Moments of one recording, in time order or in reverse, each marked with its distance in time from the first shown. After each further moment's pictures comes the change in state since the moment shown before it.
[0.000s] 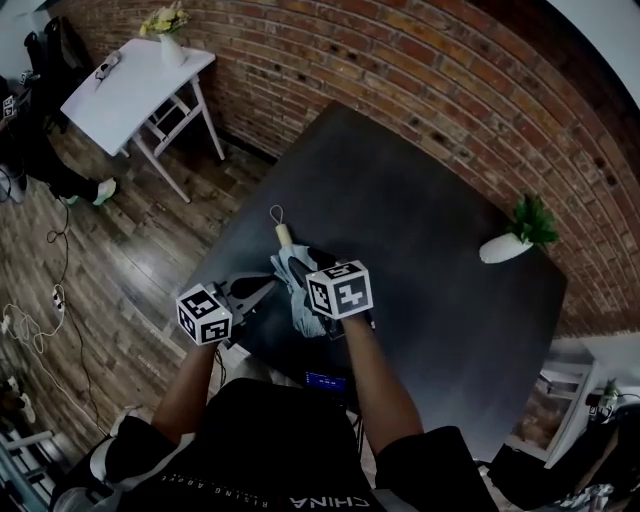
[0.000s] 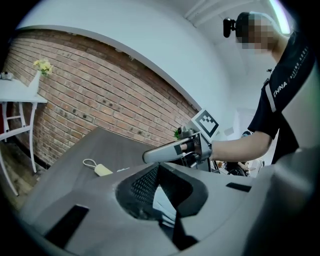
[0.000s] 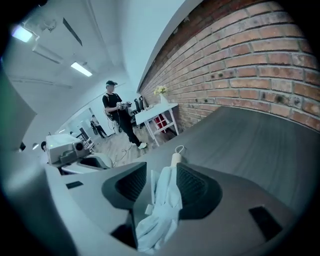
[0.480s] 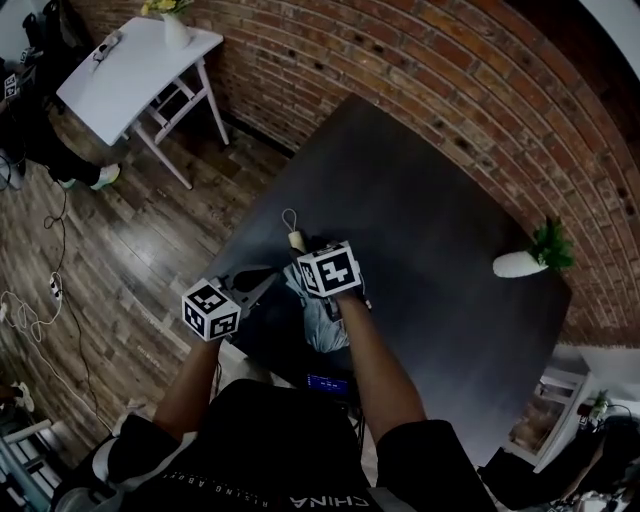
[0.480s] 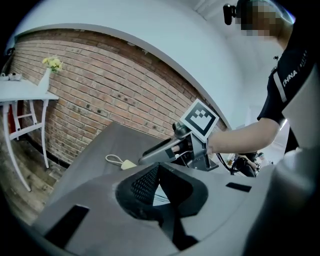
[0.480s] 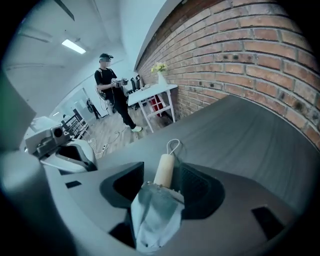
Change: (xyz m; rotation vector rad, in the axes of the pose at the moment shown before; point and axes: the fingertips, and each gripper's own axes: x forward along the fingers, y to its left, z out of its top) left arm 0.000 0.076 -0.011 -0.035 0.073 0.107; right arm 0.091 -0.032 0.004 -0.077 0.233 -0.070
